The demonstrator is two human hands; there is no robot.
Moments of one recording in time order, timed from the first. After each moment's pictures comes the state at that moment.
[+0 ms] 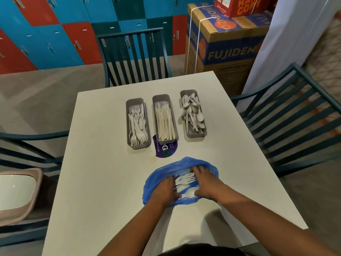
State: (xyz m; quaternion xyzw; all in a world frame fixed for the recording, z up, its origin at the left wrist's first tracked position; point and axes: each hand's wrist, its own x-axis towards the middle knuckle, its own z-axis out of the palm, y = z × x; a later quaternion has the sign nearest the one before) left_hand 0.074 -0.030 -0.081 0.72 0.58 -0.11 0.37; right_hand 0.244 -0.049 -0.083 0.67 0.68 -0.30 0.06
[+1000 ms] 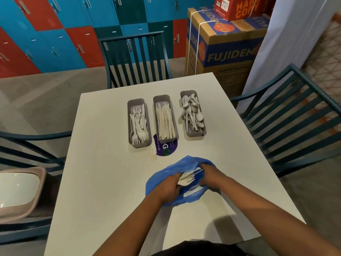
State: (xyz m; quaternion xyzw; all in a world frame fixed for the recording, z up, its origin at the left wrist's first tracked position) left_hand 0.068 -0.038 -0.063 0.80 0.47 -0.01 0.36; right_hand 0.255 -0.036 -0.082 0.71 0.59 -0.37 0.10
